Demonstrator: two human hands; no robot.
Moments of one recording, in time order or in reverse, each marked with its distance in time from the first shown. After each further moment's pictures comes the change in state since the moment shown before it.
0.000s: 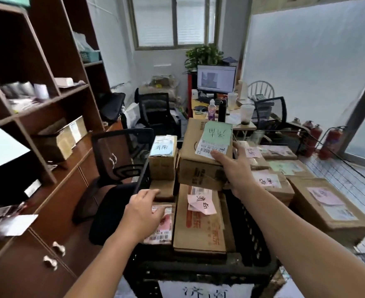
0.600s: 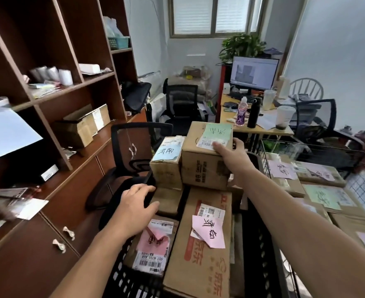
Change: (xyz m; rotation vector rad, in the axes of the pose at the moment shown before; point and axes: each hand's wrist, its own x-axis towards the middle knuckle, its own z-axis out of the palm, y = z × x) left_hand 0.058 -0.007 -0.001 -0.041 0.025 -0.190; right_hand 0.133 -0.002 0.044 -0.242 -0.187 0.120
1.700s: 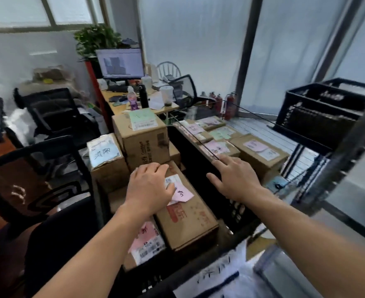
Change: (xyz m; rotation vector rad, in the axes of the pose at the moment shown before) left_hand 0.014 0.062 0.022 0.283 -0.206 0.810; right_hand -0.220 0.073 -0.025 -1.314 0.440 0.049
